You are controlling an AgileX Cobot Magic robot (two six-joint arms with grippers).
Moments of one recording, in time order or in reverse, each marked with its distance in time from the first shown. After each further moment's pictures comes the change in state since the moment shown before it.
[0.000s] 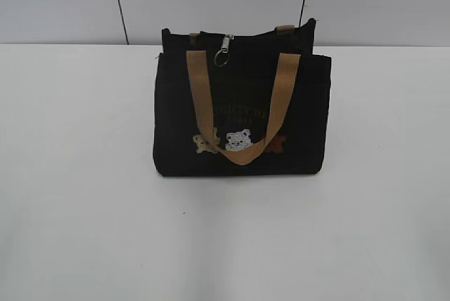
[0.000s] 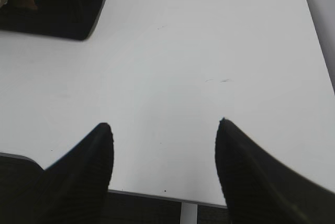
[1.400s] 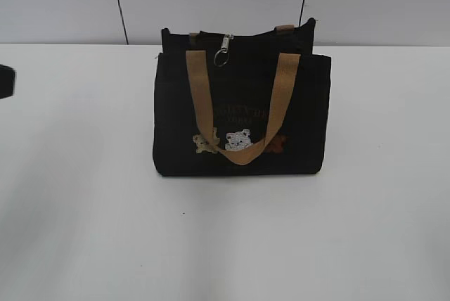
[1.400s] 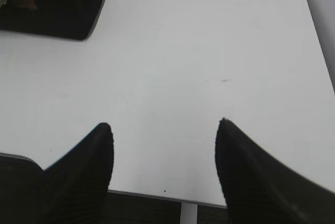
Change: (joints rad) left arm 0.000 0.807 -0.120 -0.751 -0.259 1.026; right arm 0.000 0.000 0.000 0.000 0.000 0.000
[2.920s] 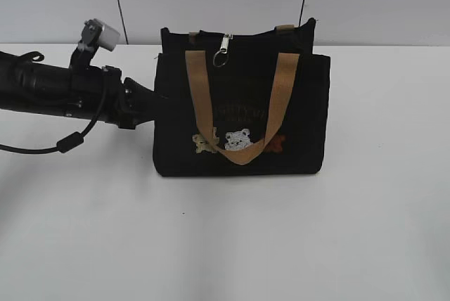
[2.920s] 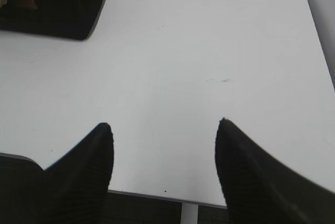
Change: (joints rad) left arm -0.192 1.136 -0.290 -0.718 0.054 0.927; right arm 0.000 0.000 0.000 0.001 0.000 0.000
